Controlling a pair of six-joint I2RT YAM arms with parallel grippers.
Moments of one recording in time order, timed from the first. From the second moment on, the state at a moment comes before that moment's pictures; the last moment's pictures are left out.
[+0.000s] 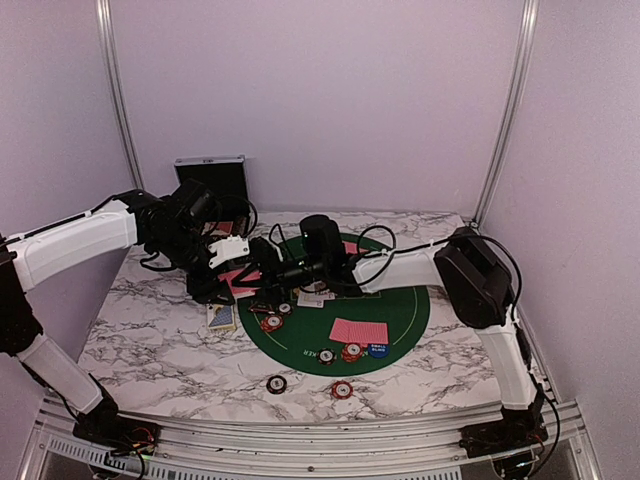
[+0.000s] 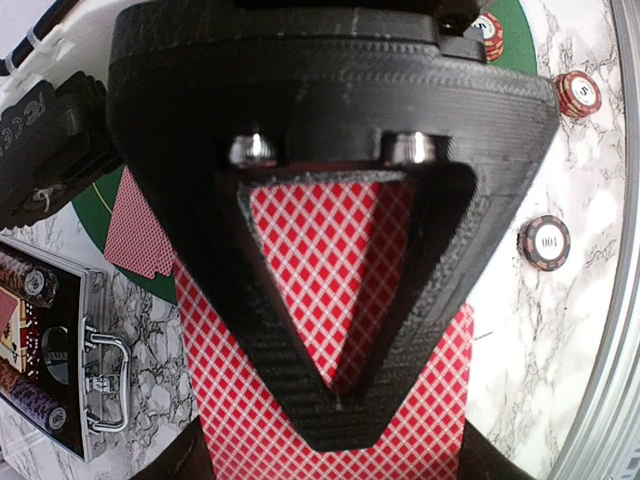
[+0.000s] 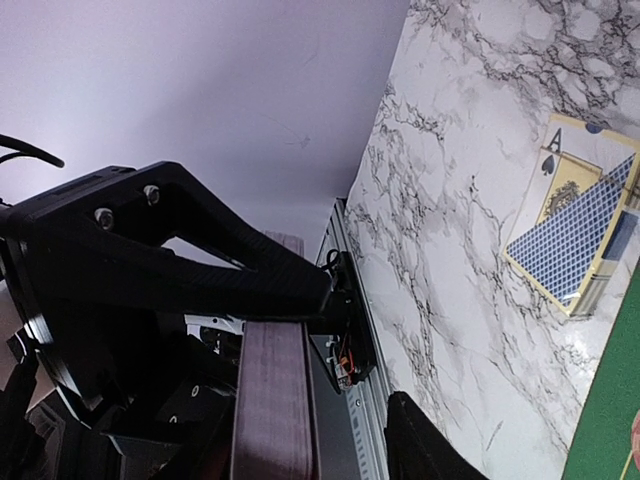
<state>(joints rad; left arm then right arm) -0.60 1.53 1.31 -0.93 0.21 0.69 0.86 2.30 1.64 0.43 -0.96 1.17</state>
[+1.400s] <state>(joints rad) -0.60 1.53 1.31 -0.93 0.20 0.69 0.75 2.12 1.49 0.24 -0.96 1.04</state>
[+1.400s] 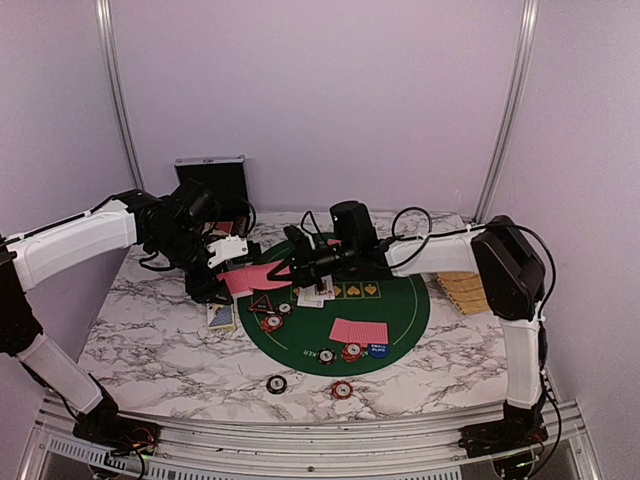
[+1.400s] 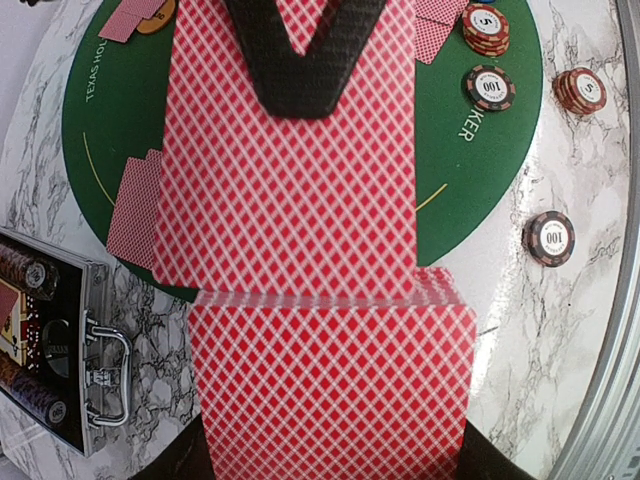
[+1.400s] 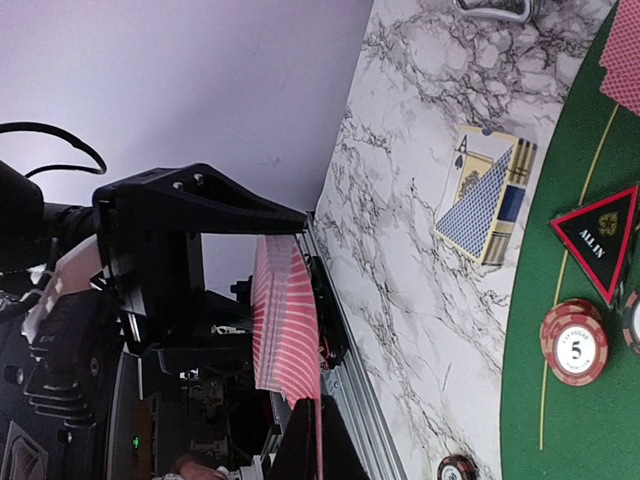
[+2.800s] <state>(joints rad) -0.60 1.52 1.29 -0.93 0.20 0.69 0.74 2.08 1.67 -0.48 0.24 -0.06</state>
